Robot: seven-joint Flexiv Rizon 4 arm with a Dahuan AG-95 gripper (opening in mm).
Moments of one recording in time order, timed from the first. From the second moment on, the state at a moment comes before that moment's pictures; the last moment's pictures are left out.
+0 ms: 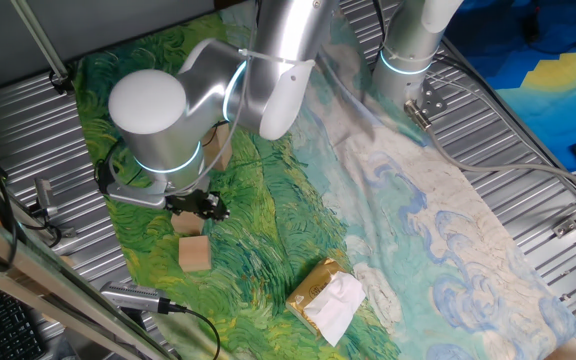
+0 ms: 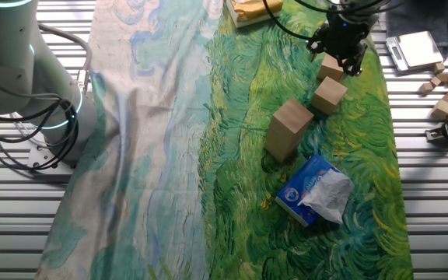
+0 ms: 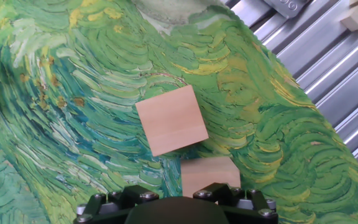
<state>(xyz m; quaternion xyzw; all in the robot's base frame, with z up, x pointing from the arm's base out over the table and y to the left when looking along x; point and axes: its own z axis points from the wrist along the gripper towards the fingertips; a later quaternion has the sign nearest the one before) 0.606 0.128 0.089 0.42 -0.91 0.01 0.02</state>
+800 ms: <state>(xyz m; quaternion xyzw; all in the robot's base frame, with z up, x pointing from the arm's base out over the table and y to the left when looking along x) 0.607 0.132 0.094 0.48 -0.88 0.01 -0.01</state>
